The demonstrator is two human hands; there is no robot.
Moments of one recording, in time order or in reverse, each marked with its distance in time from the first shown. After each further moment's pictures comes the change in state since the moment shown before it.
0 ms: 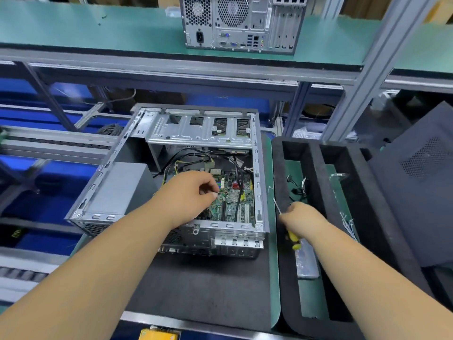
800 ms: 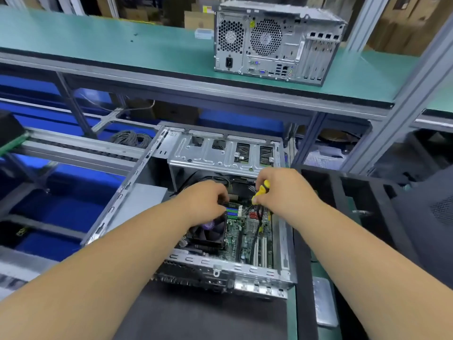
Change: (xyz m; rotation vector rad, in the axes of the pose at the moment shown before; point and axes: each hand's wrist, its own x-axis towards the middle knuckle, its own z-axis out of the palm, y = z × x) left_hand 0.071 -0.031 -0.020 0.263 -0.135 -0.042; right_hand -0.025 -0.156 -0.042 -0.335 0.272 -0.657
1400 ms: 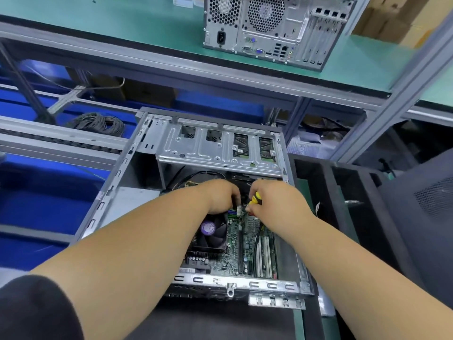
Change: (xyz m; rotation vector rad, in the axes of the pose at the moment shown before) left_hand 0.078 -0.012 0.029 -0.012 -0.269 0.161; right_hand 0.015 0.005 0.060 -0.197 0.063 -0.021
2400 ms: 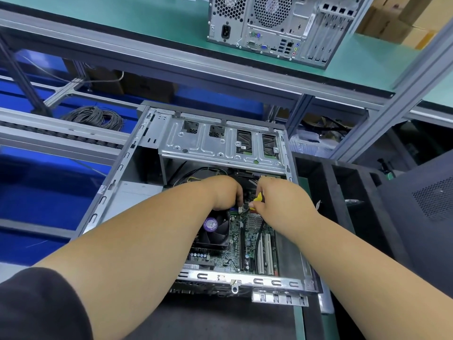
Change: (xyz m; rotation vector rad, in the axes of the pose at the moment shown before) left_hand -0.001 0.007 -0.006 0.082 -0.077 0.031; right_hand -0.002 -0.001 -0.001 -0.081 -0.025 -0.018
